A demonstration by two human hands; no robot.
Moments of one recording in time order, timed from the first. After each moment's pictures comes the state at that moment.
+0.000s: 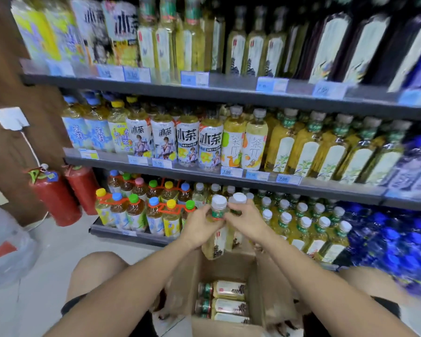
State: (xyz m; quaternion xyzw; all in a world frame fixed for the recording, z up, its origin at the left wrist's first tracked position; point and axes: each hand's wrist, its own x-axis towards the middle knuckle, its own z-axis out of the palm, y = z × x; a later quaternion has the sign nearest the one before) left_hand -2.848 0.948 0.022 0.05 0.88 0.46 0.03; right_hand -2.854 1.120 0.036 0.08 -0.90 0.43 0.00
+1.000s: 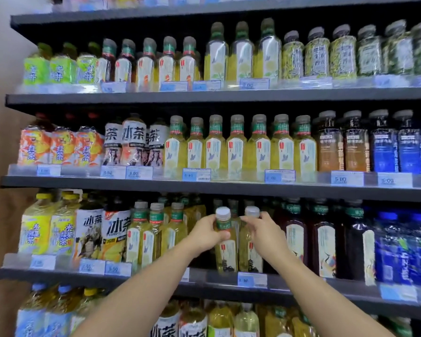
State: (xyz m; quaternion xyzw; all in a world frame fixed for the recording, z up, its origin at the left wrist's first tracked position) left_hand -3.063 1.002 0.415 0.22 0.84 0.48 -0.12; right_hand -3.034 1.192 0.407 0.05 -0.92 0.16 0.35
